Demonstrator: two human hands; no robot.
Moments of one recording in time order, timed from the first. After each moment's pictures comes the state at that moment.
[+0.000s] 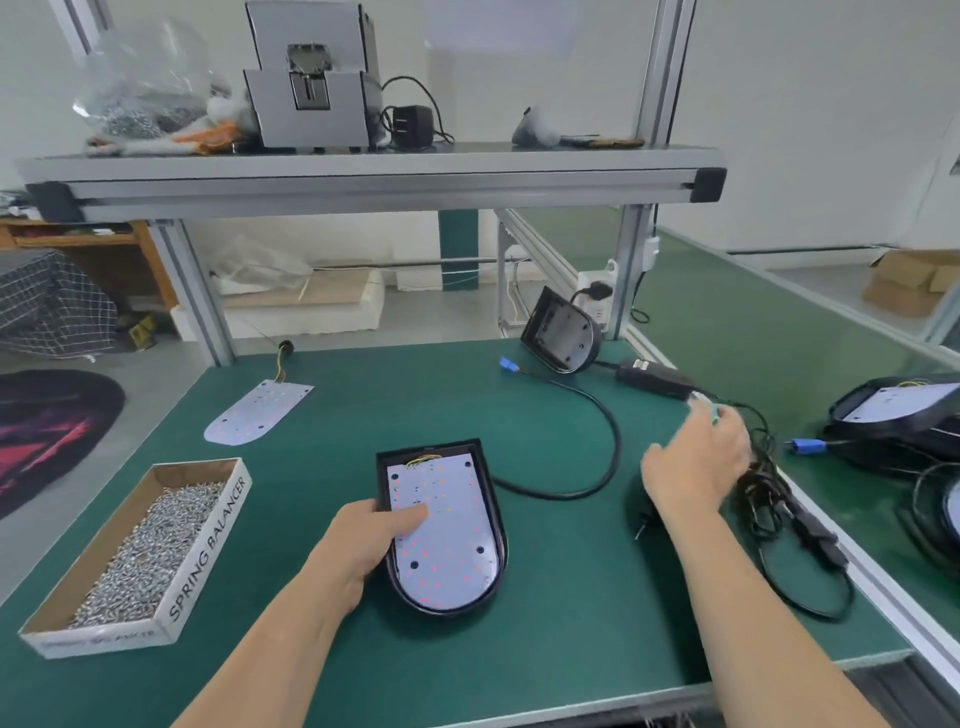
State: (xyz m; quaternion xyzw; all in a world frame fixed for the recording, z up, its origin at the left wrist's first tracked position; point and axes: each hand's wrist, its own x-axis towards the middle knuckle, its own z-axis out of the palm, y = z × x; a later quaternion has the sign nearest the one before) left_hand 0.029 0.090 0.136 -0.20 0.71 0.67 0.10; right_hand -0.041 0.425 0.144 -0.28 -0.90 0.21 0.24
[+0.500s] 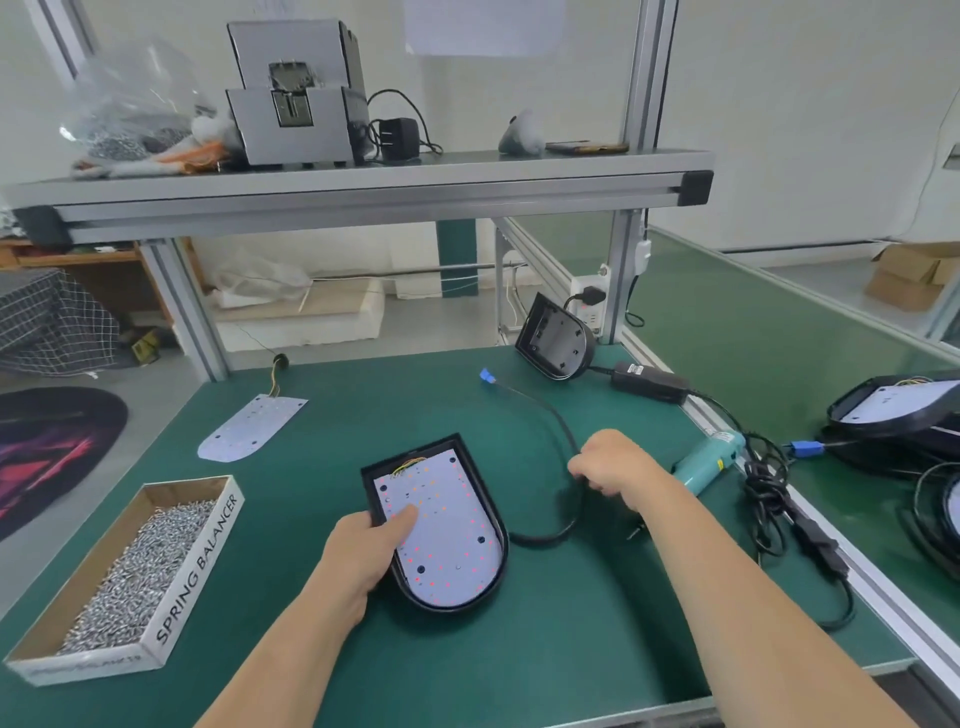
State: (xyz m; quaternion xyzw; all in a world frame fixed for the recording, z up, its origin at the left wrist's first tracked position) left_hand 0.027 0.103 0.135 -0.23 0.74 0.64 0.04; right_hand -0.063 0.386 0.163 -0.13 -0.91 0.38 -0.11
